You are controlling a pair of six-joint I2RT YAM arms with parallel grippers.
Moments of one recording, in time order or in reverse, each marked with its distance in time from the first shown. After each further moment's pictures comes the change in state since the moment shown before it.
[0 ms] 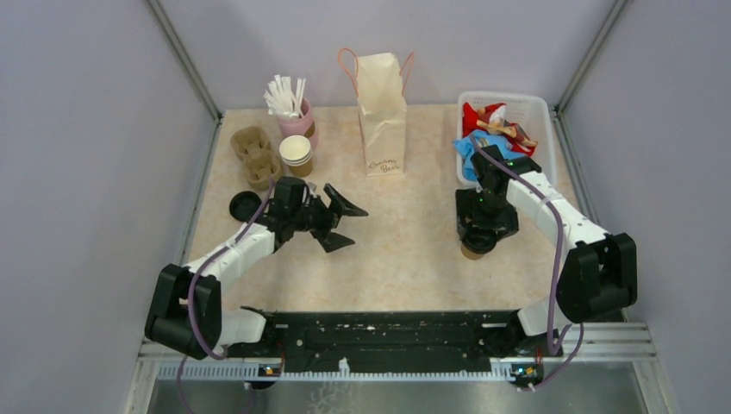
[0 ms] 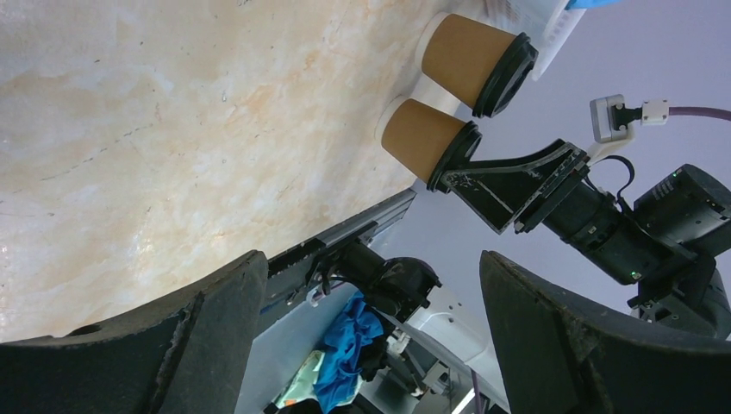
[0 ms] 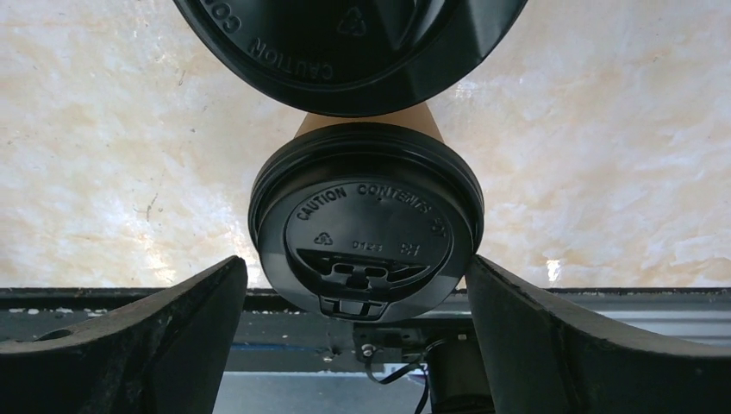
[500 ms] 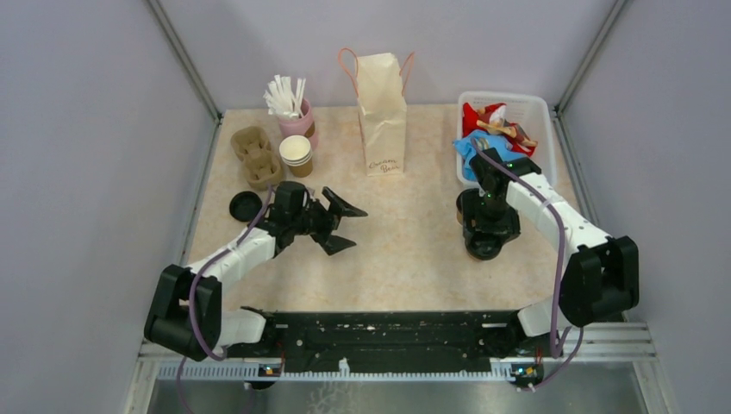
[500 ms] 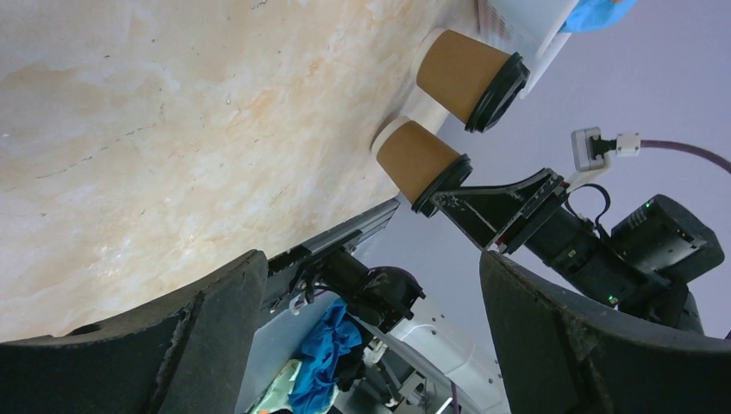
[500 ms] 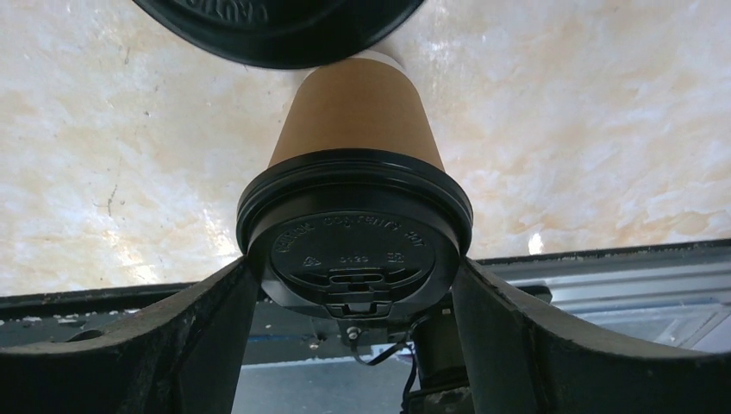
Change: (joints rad) left arm -0.007 -0.010 -0.053 0.070 -0.031 -0.085; right arm 0.024 -0.026 0.000 -0.079 0.072 0.046
